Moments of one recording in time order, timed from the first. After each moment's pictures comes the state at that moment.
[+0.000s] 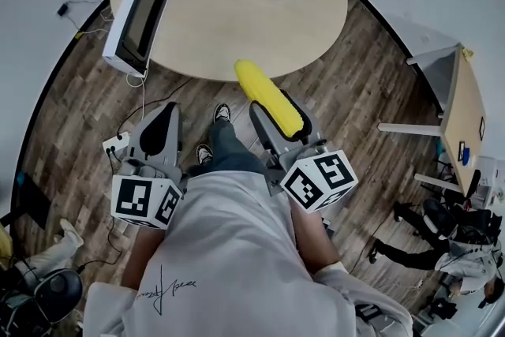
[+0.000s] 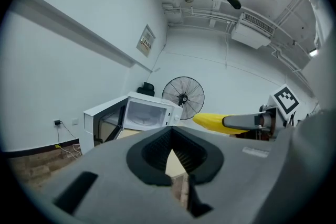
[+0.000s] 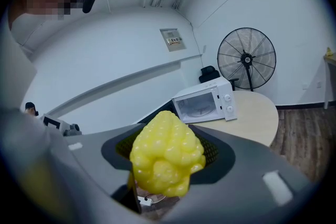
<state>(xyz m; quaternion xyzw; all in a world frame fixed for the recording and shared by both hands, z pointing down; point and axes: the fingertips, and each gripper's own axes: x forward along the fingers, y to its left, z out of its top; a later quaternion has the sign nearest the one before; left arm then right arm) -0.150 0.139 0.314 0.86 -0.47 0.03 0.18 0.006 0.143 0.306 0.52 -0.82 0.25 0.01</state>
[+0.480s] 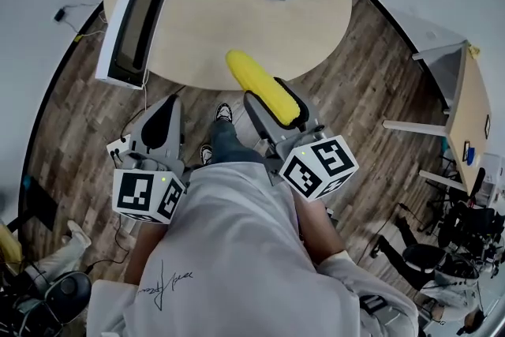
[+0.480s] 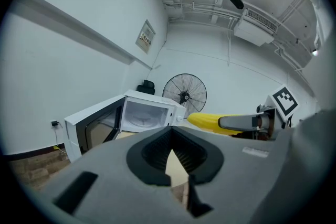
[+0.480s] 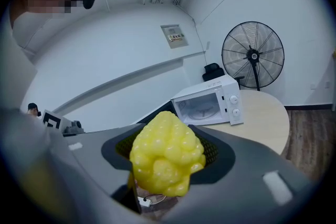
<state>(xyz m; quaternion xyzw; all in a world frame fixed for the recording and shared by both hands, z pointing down) -0.131 0.079 0.318 0.86 -0.47 0.04 0.19 0.010 0.079 0.314 0.50 -0.83 0.25 0.01</state>
